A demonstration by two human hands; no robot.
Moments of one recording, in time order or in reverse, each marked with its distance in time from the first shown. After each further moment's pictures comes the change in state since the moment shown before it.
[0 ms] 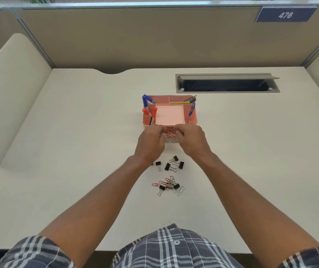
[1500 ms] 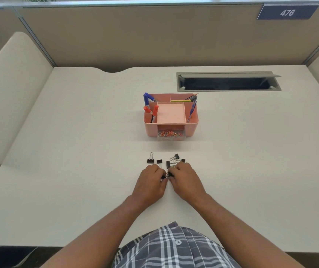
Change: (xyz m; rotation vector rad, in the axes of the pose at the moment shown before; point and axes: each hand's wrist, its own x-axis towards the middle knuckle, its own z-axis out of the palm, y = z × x) left_hand -0.124 -0.029 0.031 0.175 -0.239 0.082; right_hand -0.114 0.021 0.071 -0.164 -0.260 -0.051
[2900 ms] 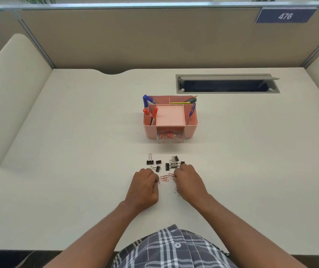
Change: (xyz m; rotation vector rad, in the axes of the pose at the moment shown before) left_hand -0.013 -0.011 -0.010 0.010 0.010 -0.033; right_hand 0.003 0.004 -0.007 -0.107 -0.103 0.088
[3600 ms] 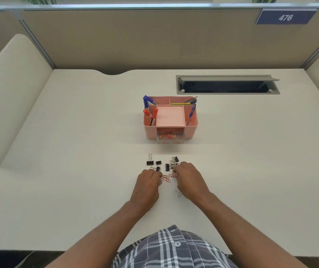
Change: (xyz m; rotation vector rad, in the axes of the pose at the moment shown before) left_hand 0.006 0.010 0.011 0.045 -0.006 -0.041; right_hand 0.006 0.007 -0.003 0.124 0.085 -0.039
